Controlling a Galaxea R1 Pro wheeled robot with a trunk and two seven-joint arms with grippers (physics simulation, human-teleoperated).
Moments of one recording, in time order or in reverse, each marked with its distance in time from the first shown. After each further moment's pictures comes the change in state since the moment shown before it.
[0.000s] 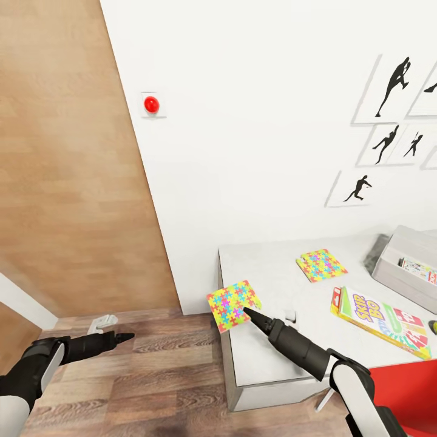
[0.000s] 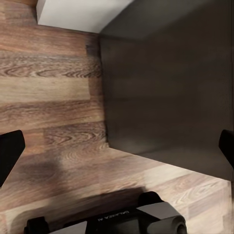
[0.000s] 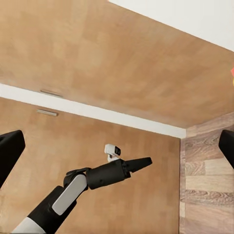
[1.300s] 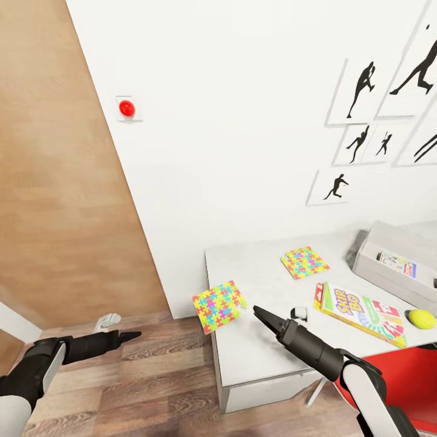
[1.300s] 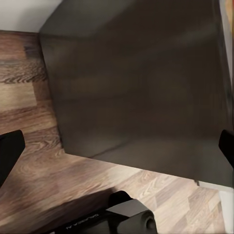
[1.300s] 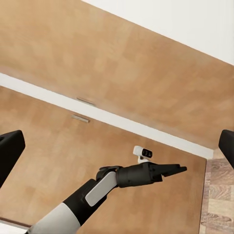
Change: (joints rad) left arm 0.000 -0.007 0.002 0.000 -0.002 -0.002 -0.171; right arm 0.001 -0.049 -0.023 0.001 0.005 -0.005 0.229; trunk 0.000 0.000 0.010
